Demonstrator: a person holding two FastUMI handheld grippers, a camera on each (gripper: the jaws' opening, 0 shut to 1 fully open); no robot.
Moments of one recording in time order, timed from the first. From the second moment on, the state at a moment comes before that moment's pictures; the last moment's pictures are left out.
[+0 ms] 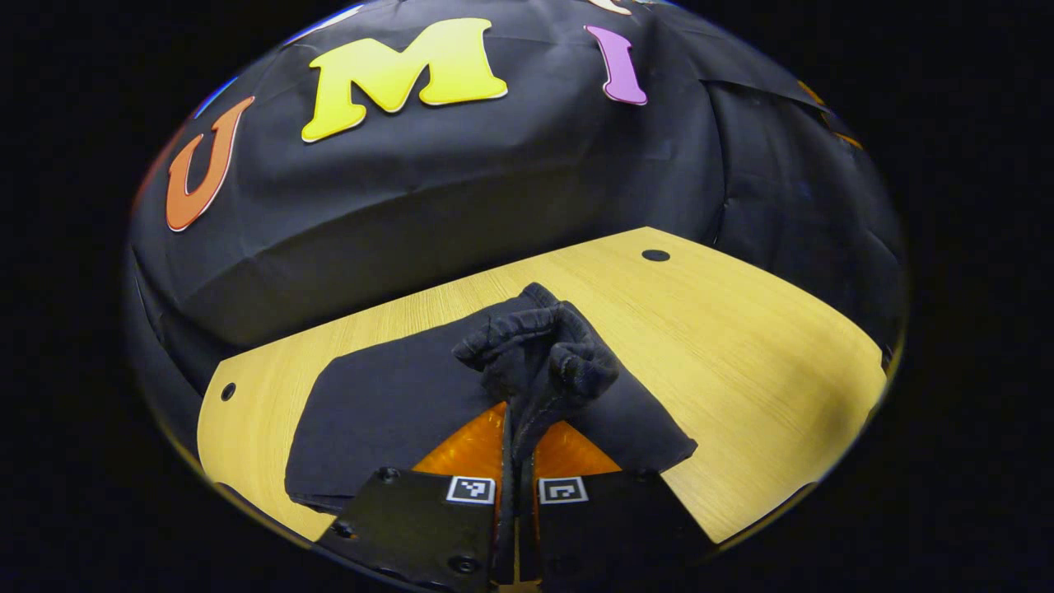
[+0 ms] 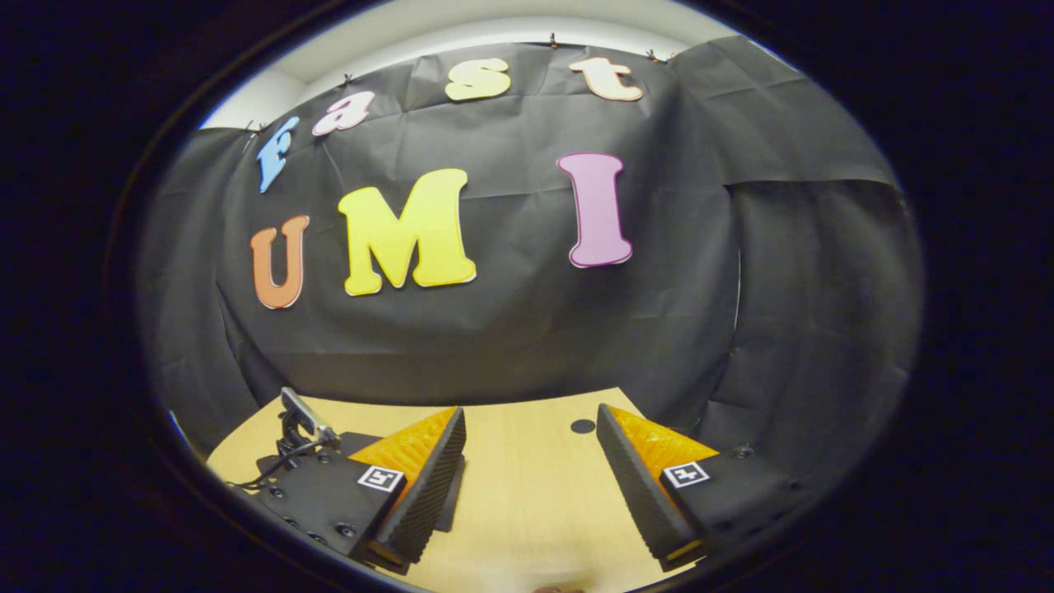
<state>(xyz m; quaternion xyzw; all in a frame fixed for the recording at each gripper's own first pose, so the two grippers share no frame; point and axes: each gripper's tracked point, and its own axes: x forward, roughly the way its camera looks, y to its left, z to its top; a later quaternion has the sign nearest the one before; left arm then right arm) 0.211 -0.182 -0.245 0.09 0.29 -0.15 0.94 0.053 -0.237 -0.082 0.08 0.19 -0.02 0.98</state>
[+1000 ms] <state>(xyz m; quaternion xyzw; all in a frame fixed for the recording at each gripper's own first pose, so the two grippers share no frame) 0.171 -0.159 -0.071 0.03 0.13 -0.14 0.98 0.060 -0.168 -0.074 0.05 0.19 0.05 0.98</state>
